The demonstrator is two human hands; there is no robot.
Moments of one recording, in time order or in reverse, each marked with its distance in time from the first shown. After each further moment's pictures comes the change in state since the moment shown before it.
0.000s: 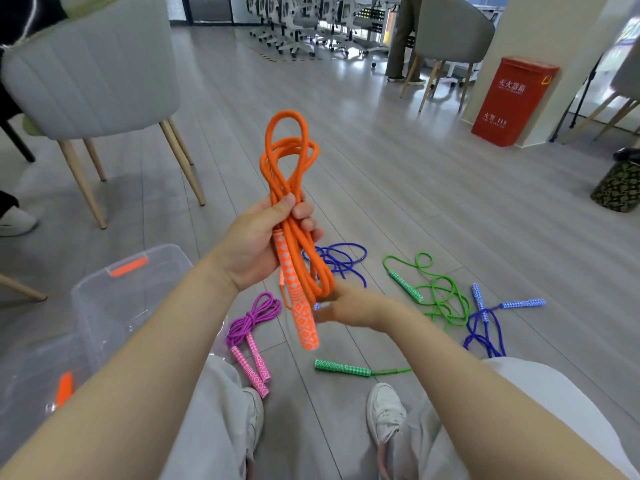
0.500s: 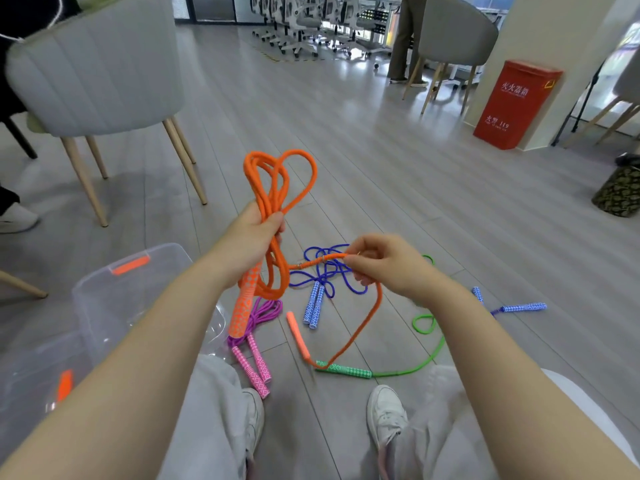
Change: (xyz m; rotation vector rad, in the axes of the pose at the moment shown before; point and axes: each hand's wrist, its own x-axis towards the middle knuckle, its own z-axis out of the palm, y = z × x) left_hand 0.009 -0.001 -0.041 0.882 0.457 0.059; right_hand -0.038 -0.031 -0.055 0.148 0.357 -0.082
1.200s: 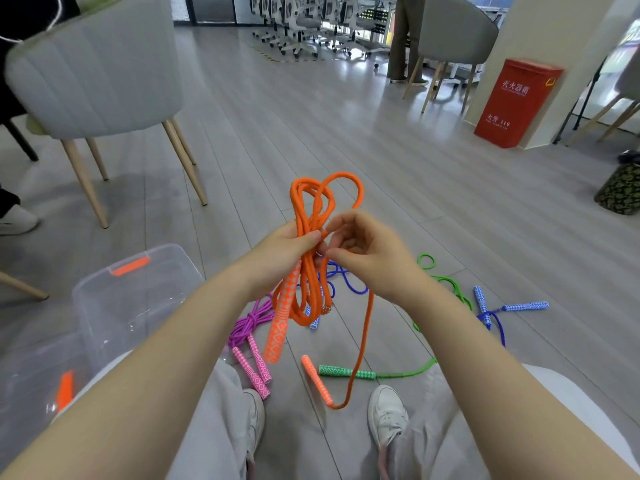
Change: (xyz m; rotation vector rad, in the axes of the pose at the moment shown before) left_hand -0.023 0.010 0.034 -0.213 -0.327 -0.138; right_hand -0.009 -0.023 0.019 0.048 0.114 -0.287
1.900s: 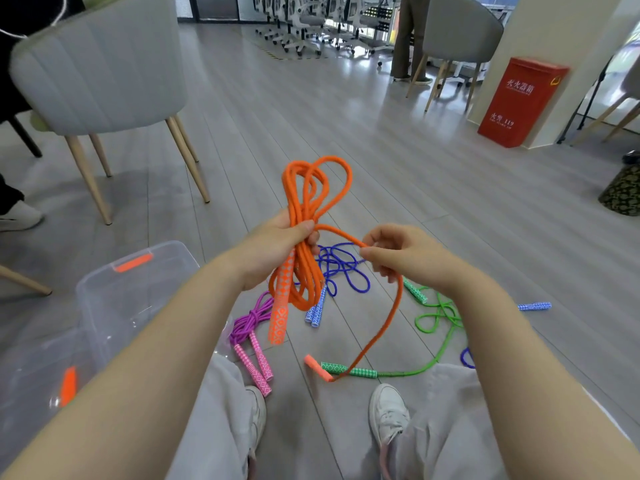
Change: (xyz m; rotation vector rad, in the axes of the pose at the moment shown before) left_hand 0.002 0.006 -0.014 -0.019 0.002 0.028; right_hand 0.001 0.014 -0.043 -0.110 -0.146 0.323
